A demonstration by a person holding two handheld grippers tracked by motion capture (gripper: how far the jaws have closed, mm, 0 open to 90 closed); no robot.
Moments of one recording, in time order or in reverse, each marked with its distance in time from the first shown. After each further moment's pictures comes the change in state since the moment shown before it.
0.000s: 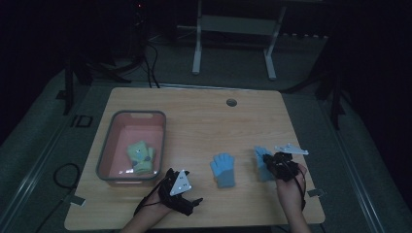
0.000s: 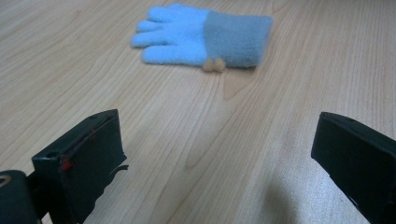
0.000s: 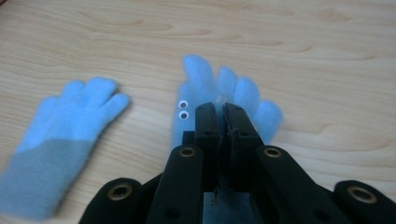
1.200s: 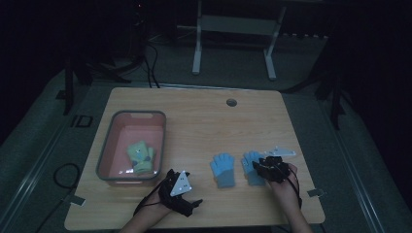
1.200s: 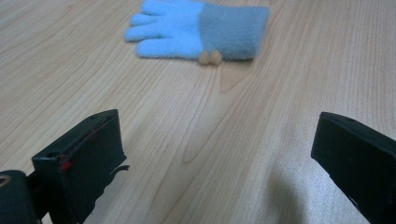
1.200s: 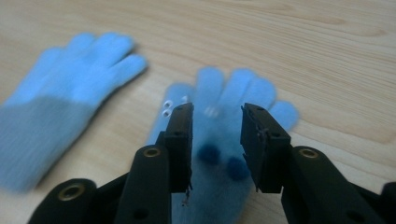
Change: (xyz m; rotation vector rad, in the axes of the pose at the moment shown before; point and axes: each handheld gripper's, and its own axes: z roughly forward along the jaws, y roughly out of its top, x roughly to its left) left arm 0.001 -0.003 0.003 0.013 -0.014 0.013; right arm -0.003 -0.017 0.030 0.056 0.129 -0.155
